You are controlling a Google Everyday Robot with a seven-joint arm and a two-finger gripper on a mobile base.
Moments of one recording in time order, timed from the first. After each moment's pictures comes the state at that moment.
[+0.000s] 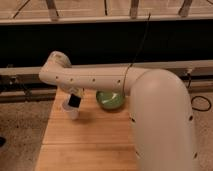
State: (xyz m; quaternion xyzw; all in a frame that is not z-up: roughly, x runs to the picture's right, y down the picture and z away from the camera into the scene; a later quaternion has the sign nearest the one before) arm -0.157 0.015 0.763 -0.19 -0.07 -0.58 0.79
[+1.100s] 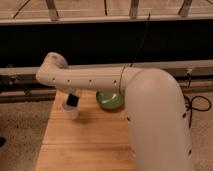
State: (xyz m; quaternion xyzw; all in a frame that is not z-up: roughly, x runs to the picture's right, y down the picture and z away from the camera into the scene) arm -0.168 0.012 0.768 -0.18 -0.06 -0.59 0.79
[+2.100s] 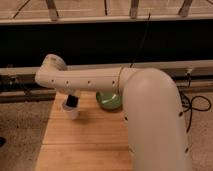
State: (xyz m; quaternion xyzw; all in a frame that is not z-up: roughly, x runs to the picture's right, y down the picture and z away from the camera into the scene) arm -0.175 0.017 0.773 -0.17 -0.06 -0.60 0.78
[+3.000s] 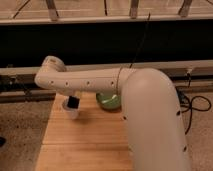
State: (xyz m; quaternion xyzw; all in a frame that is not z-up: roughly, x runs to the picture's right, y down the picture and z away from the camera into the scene) arm -0.176 0.021 0.776 -0.18 -0.06 -0.61 0.77
